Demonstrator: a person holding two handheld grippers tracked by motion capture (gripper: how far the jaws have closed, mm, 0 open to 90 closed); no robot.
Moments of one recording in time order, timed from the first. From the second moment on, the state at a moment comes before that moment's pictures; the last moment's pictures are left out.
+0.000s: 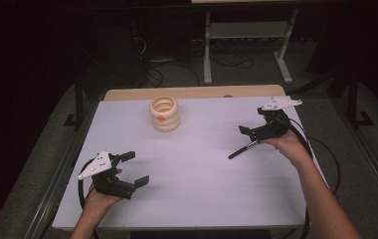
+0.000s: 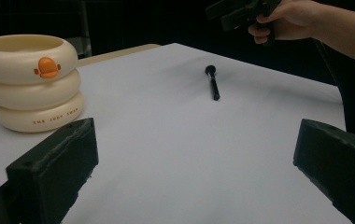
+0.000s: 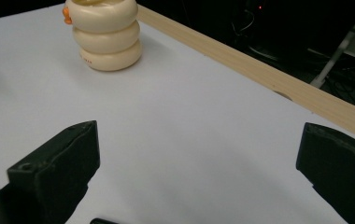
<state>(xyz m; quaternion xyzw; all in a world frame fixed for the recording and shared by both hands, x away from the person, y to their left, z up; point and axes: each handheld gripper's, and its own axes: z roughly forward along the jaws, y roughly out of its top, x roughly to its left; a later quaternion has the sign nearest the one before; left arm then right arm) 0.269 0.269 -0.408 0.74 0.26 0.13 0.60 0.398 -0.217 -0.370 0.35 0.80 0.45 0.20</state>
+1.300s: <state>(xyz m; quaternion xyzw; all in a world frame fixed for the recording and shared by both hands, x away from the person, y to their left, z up) 0.269 0.269 -0.409 0.74 0.26 0.13 0.61 0.418 -0.209 -0.373 0.32 0.87 0.35 0.15</state>
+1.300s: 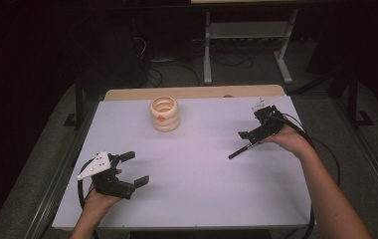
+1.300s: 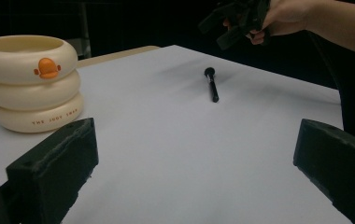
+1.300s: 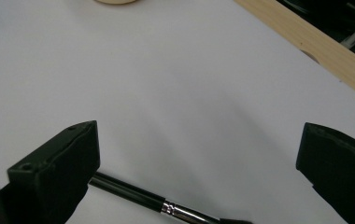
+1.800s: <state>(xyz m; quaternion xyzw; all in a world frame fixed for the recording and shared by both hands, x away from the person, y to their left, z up) 0.269 0.269 -0.409 0.74 0.26 0.13 0.61 0.423 -0.204 -0.383 0.31 0.89 0.31 0.13</state>
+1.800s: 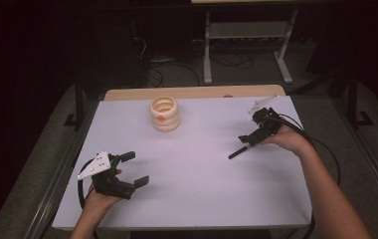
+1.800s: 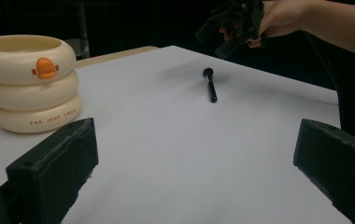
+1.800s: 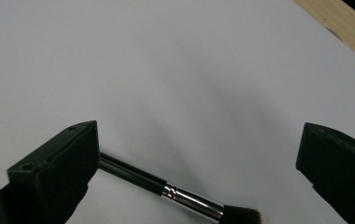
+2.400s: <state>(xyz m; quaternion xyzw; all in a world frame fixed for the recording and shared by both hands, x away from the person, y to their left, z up) 0.269 0.270 -0.409 0.74 0.26 0.13 0.61 0.431 -0.197 -0.398 0.26 0.93 0.25 0.10</state>
